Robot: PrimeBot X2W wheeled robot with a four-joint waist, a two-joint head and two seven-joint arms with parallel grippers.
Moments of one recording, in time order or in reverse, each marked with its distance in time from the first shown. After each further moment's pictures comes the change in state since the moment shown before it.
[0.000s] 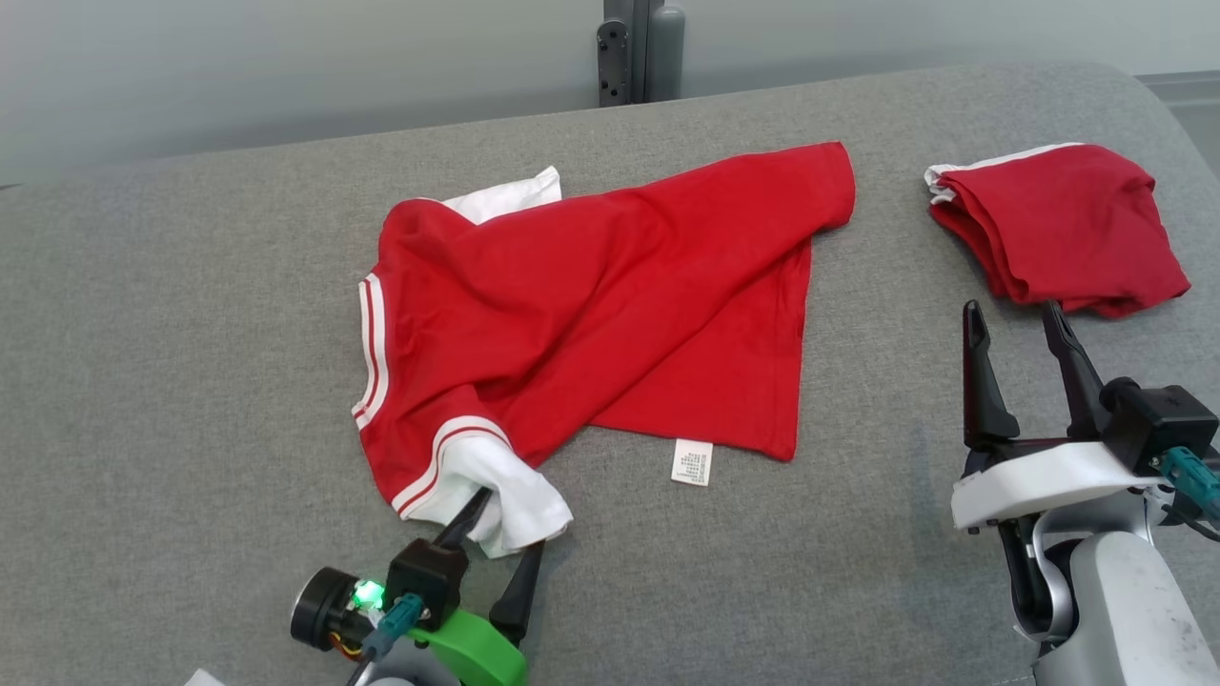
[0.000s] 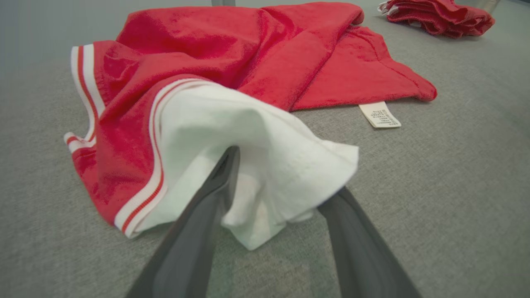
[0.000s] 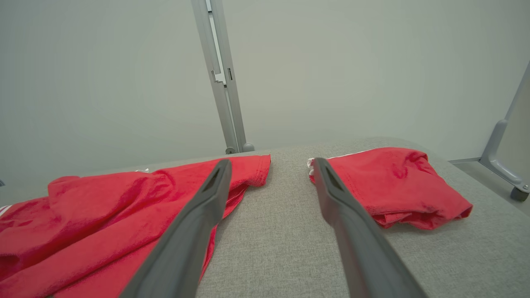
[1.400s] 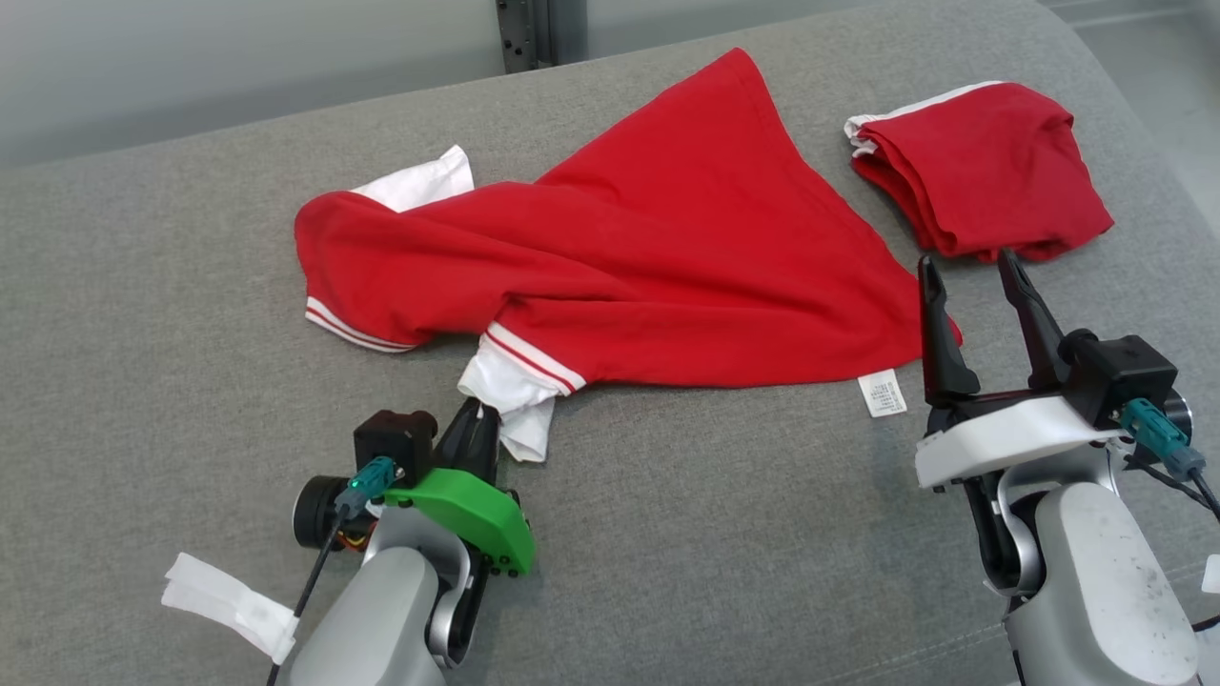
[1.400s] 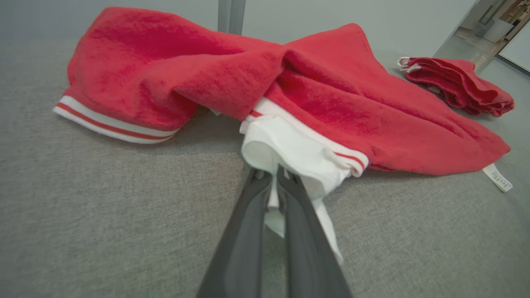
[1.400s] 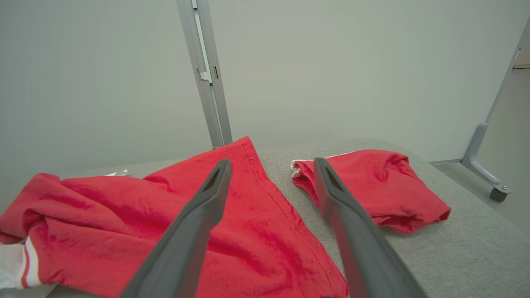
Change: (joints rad) left arm -0.237 -0.095 0.035 0.199 -0.248 0.054 -0.007; right arm -0.099 -0.001 0.067 0.048 -0.009 0.000 -0.013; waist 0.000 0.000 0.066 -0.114
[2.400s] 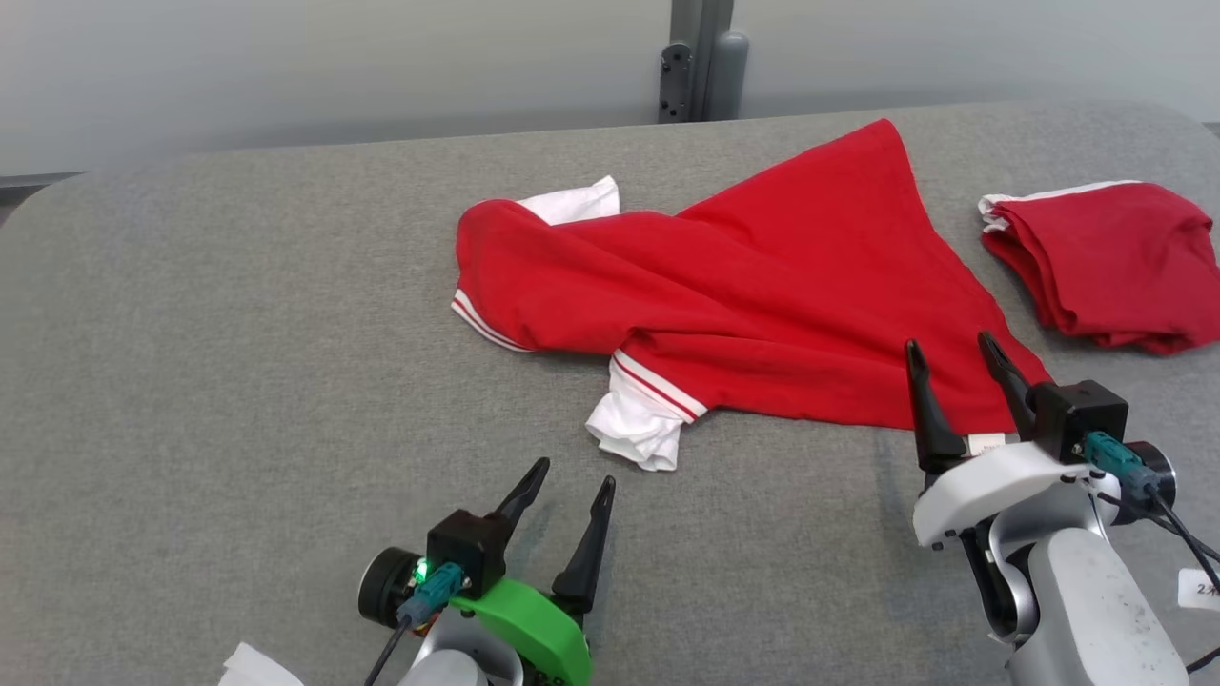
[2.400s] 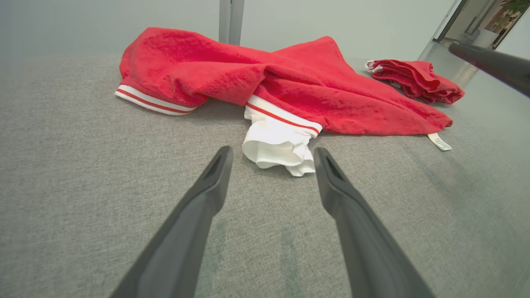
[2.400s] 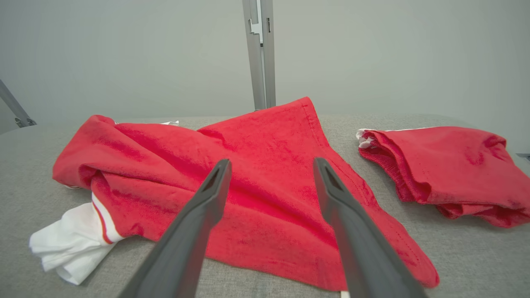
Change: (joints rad) left arm 0.224 0.000 -0.058 -0.229 0.110 -0.073 0.009; right arm 0.059 -0.018 0.000 0.101 -0.036 0.000 0.071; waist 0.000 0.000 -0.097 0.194
